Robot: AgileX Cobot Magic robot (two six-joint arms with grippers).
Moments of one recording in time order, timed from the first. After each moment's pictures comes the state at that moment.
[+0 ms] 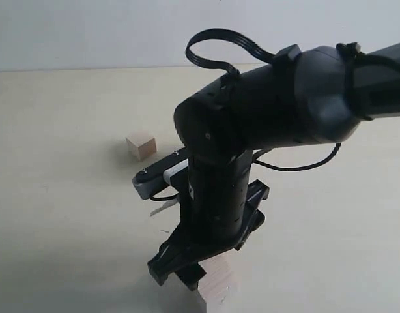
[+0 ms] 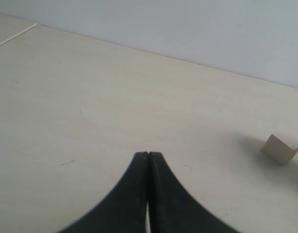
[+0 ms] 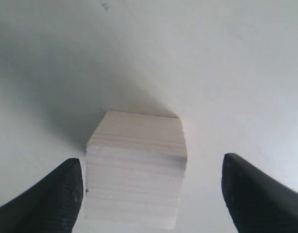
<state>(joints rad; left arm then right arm) 0.02 0.01 0.00 0.12 0.37 -0.32 0.80 1.88 -1.15 0.08 0.97 0.17</state>
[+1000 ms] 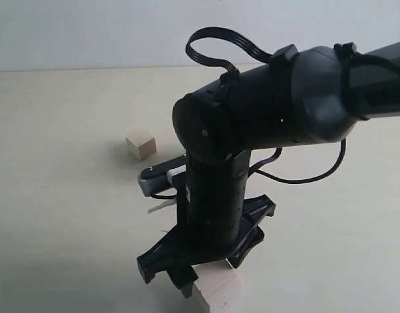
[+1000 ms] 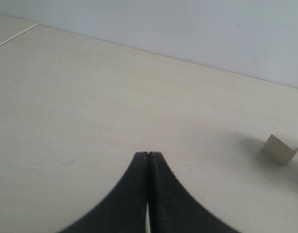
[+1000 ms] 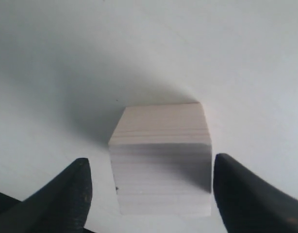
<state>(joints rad) 0.02 0.01 0.00 0.12 0.37 -0.32 0.80 1.88 -1.15 0.16 1.00 0.31</state>
